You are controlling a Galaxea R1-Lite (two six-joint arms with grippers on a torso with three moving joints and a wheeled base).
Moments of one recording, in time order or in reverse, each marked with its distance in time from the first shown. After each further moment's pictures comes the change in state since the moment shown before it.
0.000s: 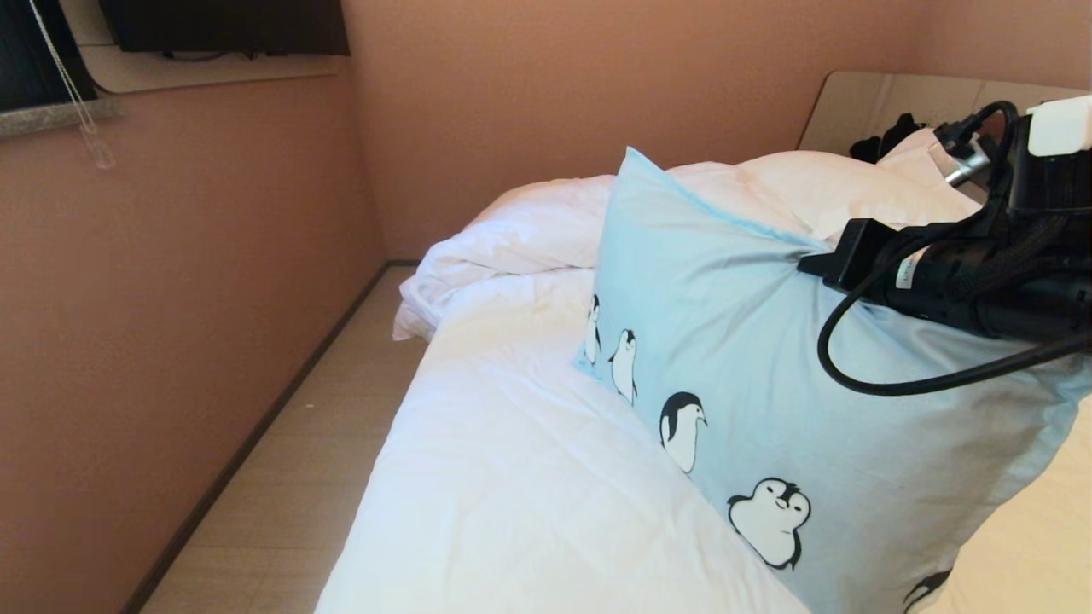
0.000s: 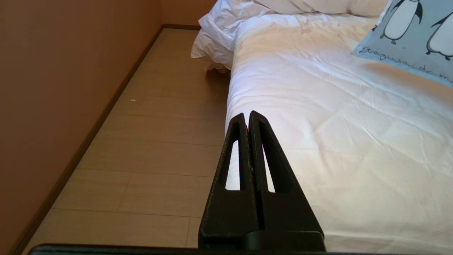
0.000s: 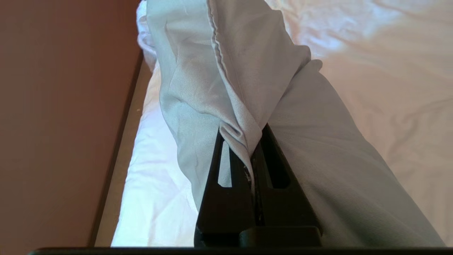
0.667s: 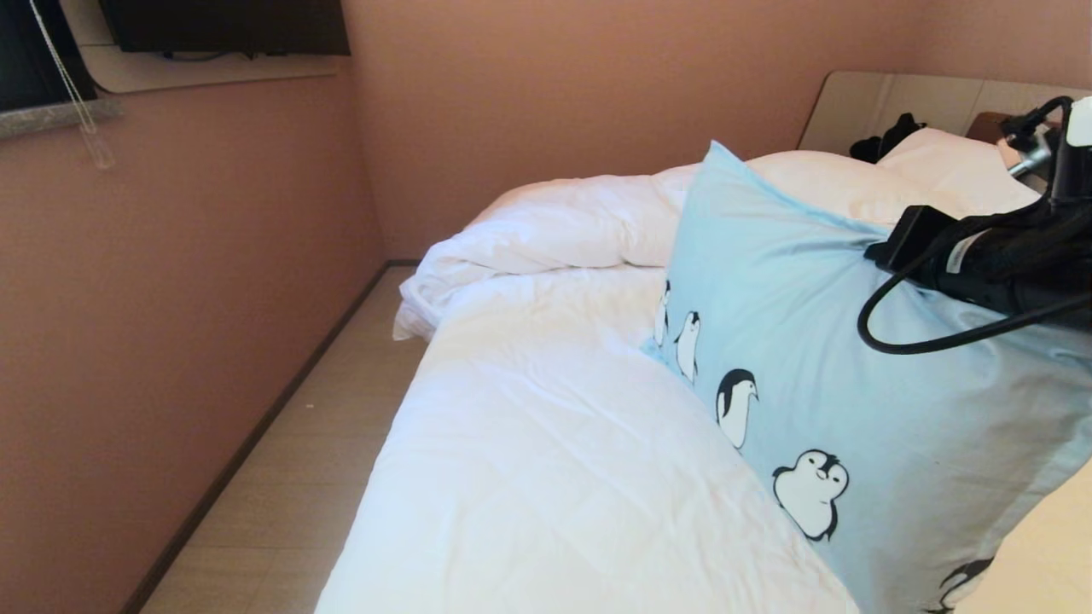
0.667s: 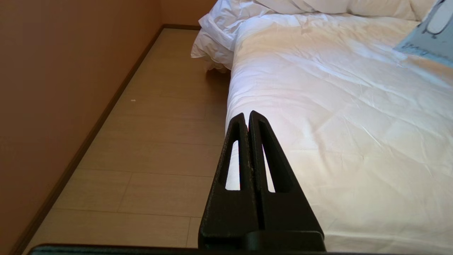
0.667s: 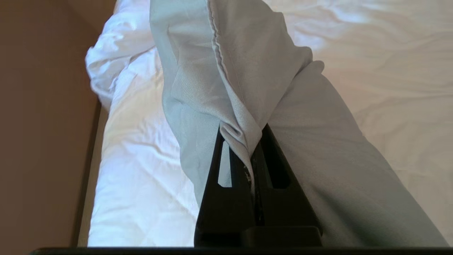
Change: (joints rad) left arm 0.000 0.000 0.000 0.000 0.000 0.002; right arm -0.139 -0.015 -0.004 0.000 -0.080 0.002
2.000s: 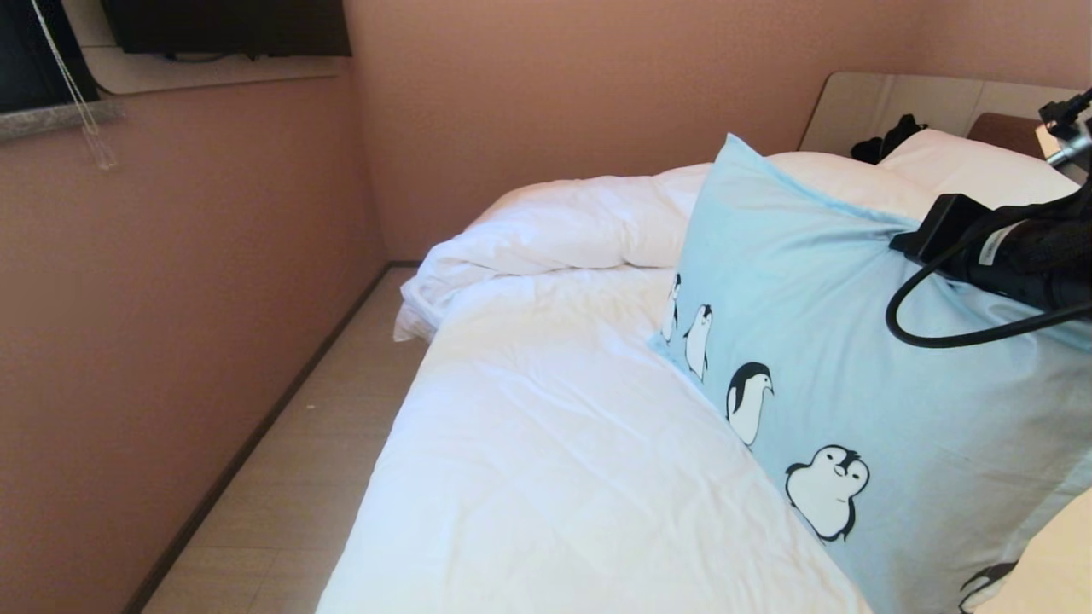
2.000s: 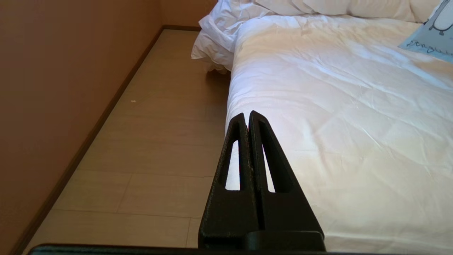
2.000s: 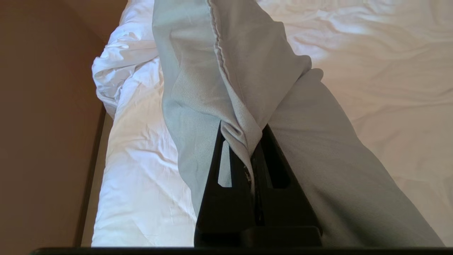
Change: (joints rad) left arm 0.000 0.000 0.000 0.000 0.000 -0.001; right arm -0.025 -0.035 0.009 -0.002 0.013 -0.006
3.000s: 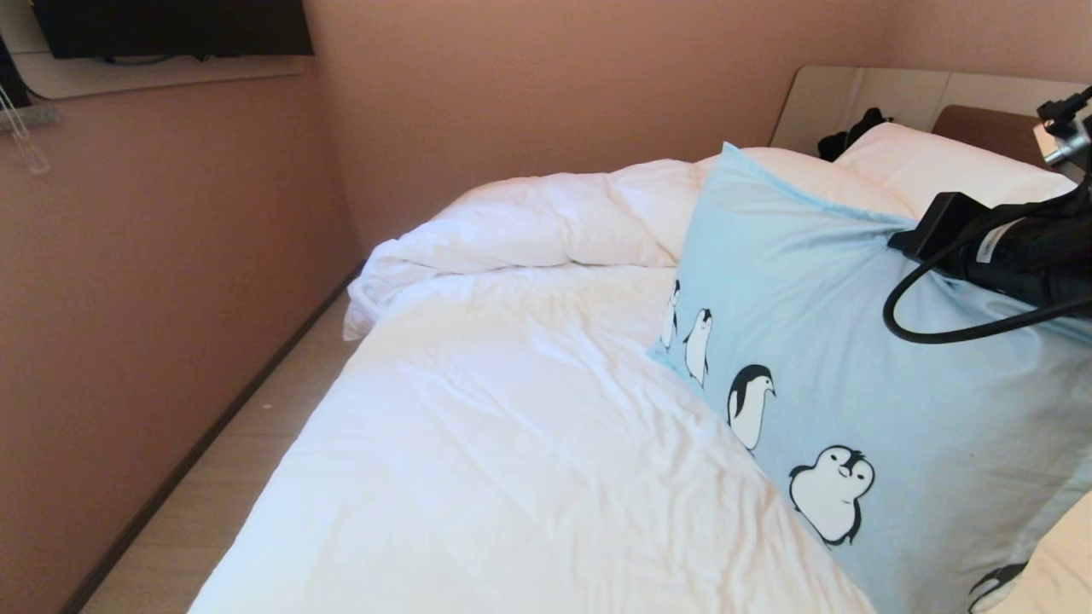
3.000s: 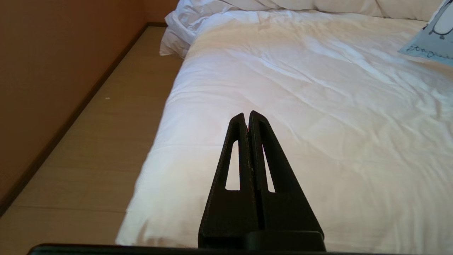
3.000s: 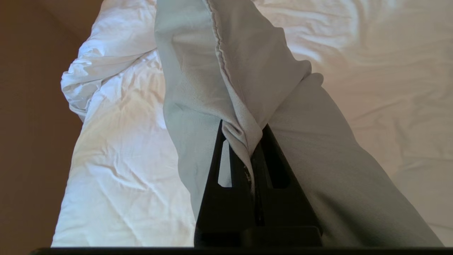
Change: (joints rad) left arm 0.000 0.000 0.000 0.001 0.001 -0.001; right arm -0.013 0.008 -0.007 0.002 0.009 0.004
